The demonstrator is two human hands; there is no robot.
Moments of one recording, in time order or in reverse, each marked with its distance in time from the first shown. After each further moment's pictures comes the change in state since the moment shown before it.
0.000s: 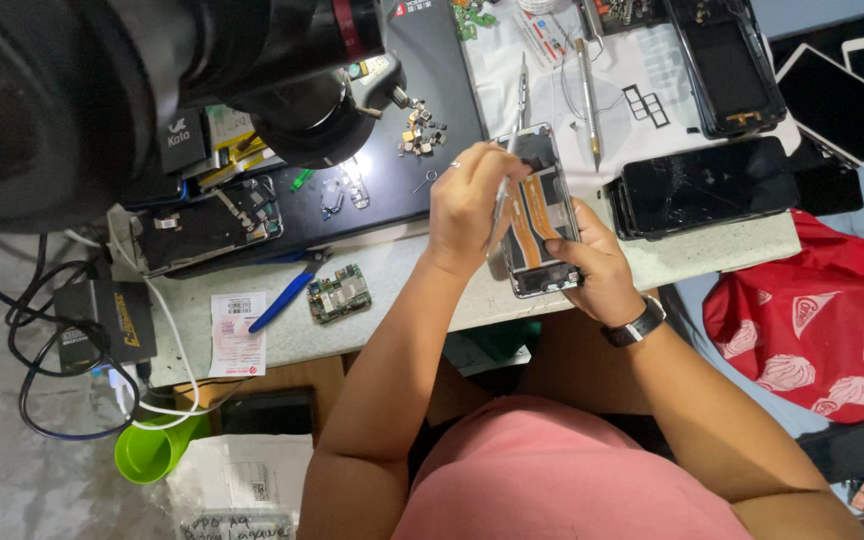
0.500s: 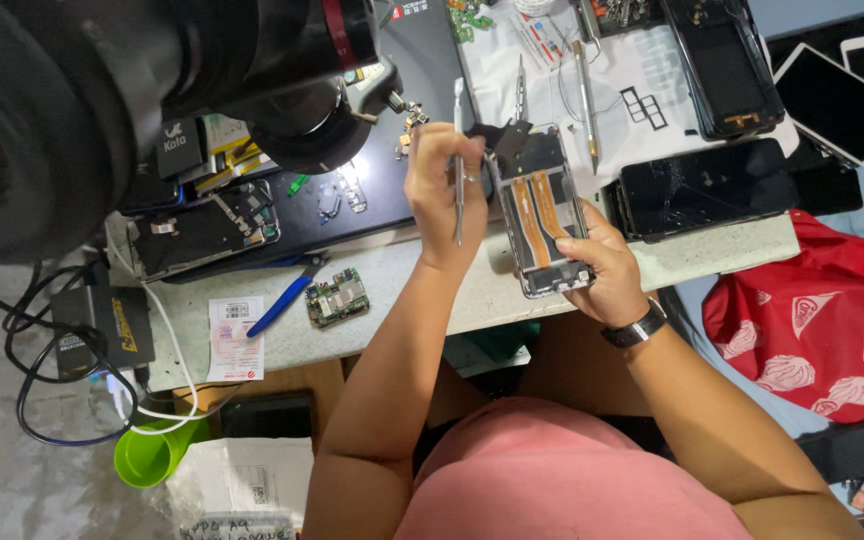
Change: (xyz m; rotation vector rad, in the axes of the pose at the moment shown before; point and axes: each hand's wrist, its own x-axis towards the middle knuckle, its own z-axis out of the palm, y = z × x) left_hand 0.002 -0.016 0.016 -0.199 0.342 -0.192; right_hand -0.002 -0.009 0.002 0.173 0.030 0.002
